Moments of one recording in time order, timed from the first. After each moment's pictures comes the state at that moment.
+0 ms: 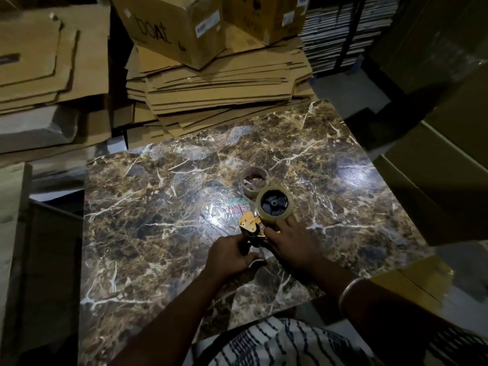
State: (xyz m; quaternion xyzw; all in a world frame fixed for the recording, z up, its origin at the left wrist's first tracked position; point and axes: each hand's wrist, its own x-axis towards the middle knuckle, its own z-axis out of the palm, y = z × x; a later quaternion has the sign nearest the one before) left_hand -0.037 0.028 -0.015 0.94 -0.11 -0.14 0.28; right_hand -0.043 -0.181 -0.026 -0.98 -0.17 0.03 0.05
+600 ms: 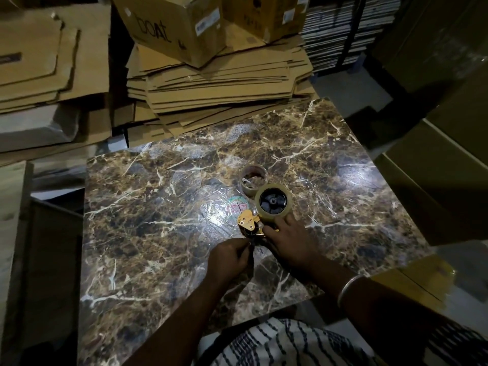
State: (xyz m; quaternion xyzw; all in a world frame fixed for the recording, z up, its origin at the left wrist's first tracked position) left_hand -0.056 0.025 -0.024 0.94 -0.11 -0.05 0.31; right_hand -0.044 -0.182 -0.029 -0.98 -0.17 0.04 0.06
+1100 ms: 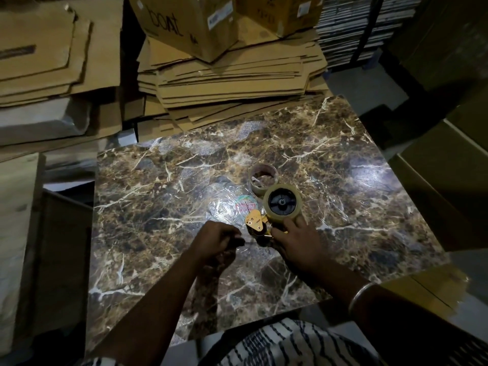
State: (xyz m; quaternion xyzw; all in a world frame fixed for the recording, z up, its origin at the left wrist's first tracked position) left_hand 0.004 0.080 -0.018 0.92 -0.19 -0.15 0.30; right_hand -0.044 -0.180 -0.024 -0.98 -0.16 0.07 0.04
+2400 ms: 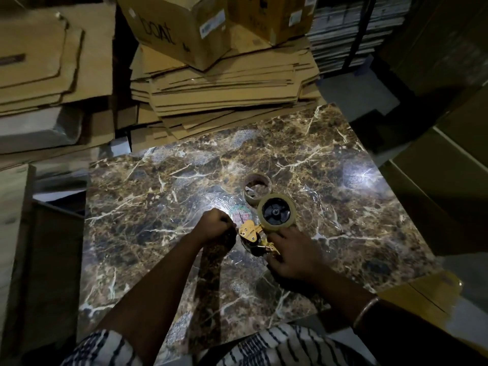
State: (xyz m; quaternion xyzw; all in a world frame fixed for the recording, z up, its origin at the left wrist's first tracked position) left_hand 0.069 0.054 -0.010 0.91 -0.02 -0.28 0.29; right_hand -0.037 -0.187 -0.011 -0.97 -0.15 0.09 0.14
